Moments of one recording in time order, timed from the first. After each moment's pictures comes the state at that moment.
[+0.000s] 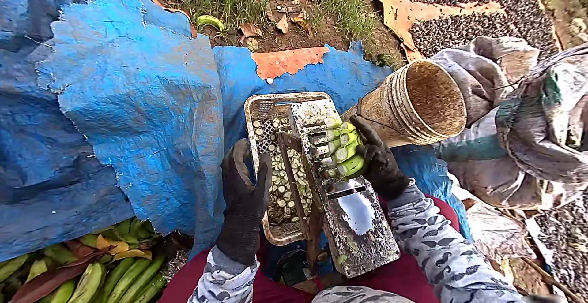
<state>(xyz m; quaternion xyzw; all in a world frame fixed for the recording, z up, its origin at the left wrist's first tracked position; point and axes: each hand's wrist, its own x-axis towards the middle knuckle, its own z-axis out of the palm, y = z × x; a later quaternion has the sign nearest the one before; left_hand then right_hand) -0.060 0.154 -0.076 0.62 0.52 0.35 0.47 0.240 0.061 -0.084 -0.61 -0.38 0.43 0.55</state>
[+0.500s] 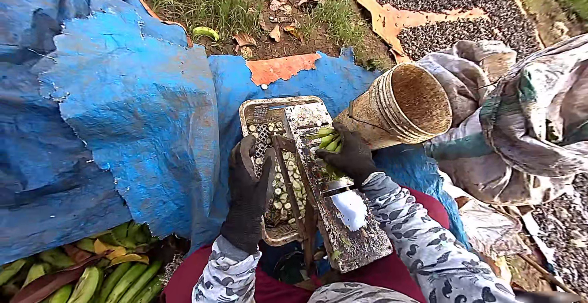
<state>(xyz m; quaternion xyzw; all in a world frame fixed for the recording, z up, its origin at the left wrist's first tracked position) -0.044 0.151 -0.071 0.64 0.50 0.35 0.46 0.208 0.090 -0.057 -0.90 -0.39 0.19 0.09</state>
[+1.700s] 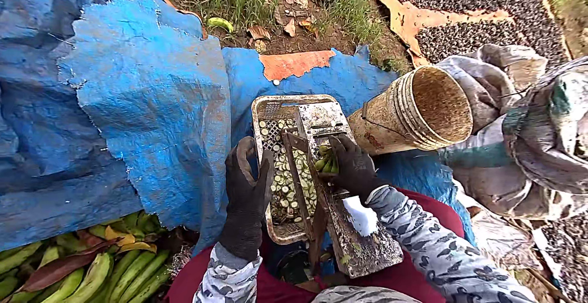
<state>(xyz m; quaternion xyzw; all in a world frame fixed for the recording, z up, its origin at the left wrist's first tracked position) -0.067 0.158 -0.069 0.59 0.54 0.35 0.49 0.181 0.096 -0.067 -0.81 -0.54 0.17 -0.10</state>
